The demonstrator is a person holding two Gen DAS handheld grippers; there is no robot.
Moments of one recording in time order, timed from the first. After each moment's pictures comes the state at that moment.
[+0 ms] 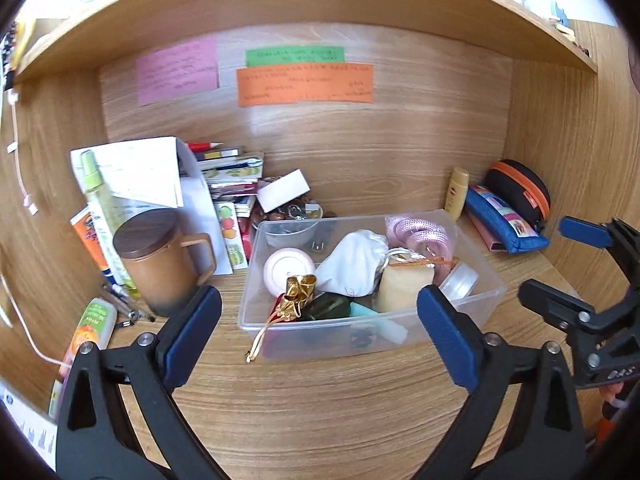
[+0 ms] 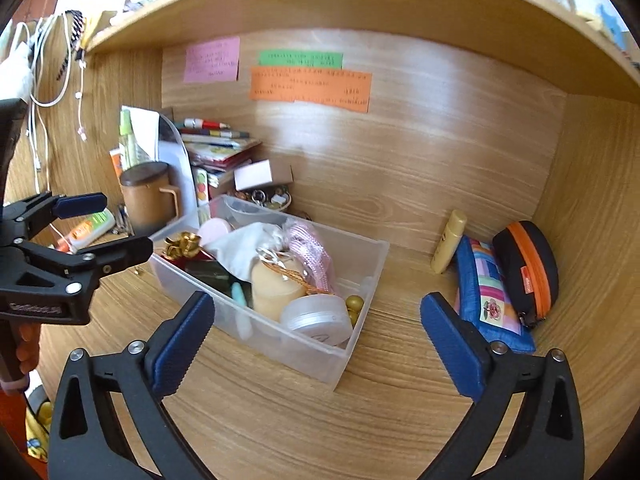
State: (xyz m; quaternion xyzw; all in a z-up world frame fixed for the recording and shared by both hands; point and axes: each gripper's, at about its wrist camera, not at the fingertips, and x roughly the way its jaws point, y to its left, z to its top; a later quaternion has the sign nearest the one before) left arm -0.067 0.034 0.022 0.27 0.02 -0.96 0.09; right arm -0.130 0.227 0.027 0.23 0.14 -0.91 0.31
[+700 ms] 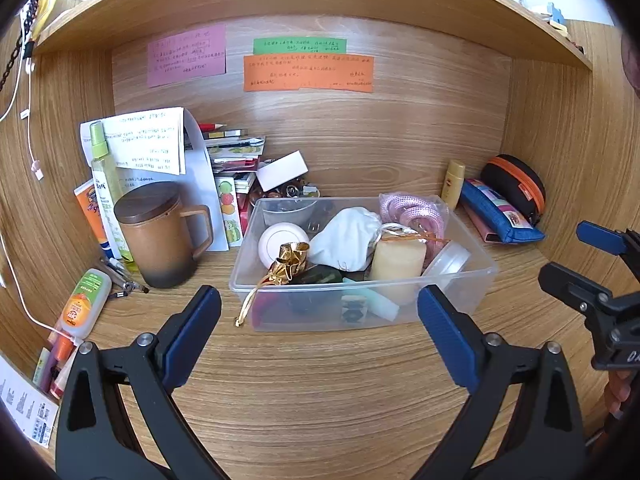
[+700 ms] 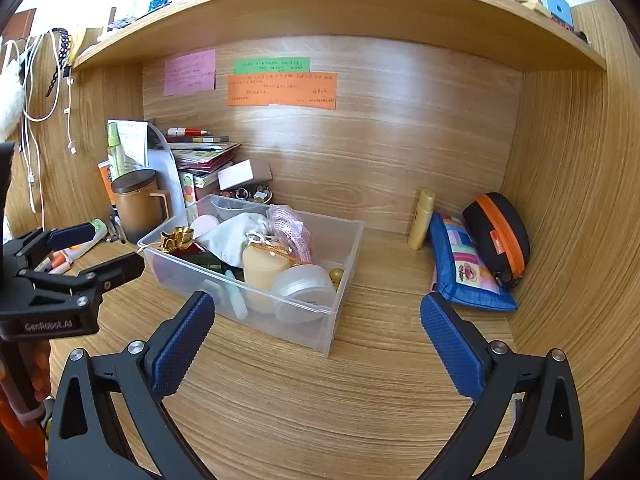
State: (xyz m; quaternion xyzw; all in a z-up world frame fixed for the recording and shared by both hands) left arm -0.049 0.045 0.002 0.26 0.03 -0.96 0.09; right arm -0.111 0.251 0.021 0.24 0.11 -0.93 0.27
